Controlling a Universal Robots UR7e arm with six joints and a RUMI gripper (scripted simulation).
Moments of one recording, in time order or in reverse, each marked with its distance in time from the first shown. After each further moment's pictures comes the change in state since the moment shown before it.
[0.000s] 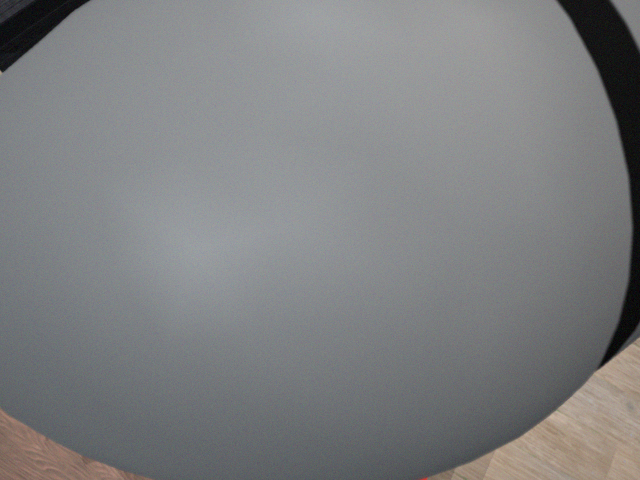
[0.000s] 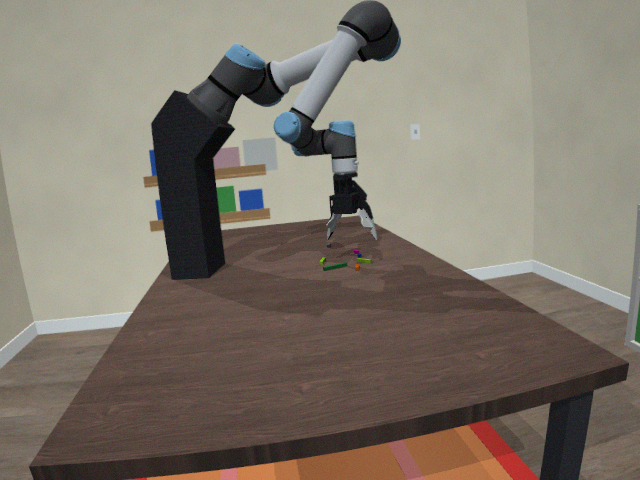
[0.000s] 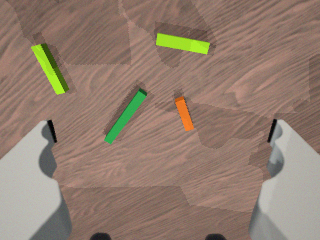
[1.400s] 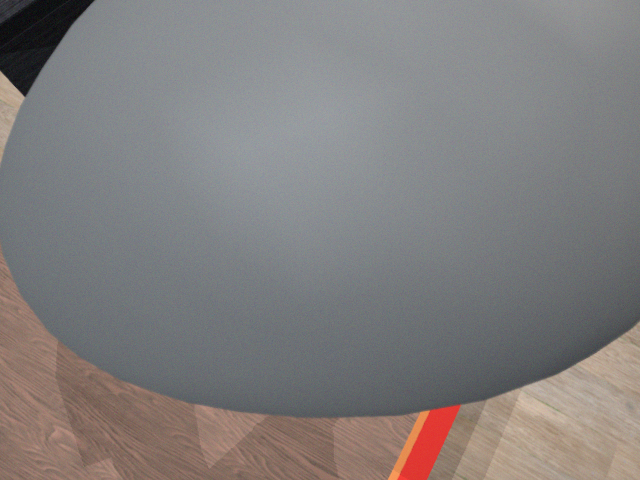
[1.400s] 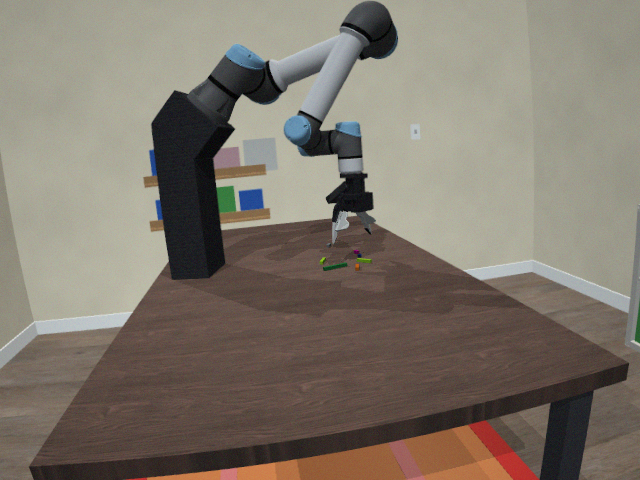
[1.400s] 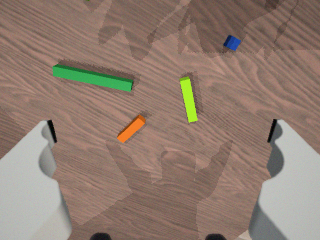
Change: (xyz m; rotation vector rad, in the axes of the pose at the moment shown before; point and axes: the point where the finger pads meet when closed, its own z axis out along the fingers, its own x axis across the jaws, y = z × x) arm -0.008 -0.021 0.002 -0.003 -0.002 -1.148
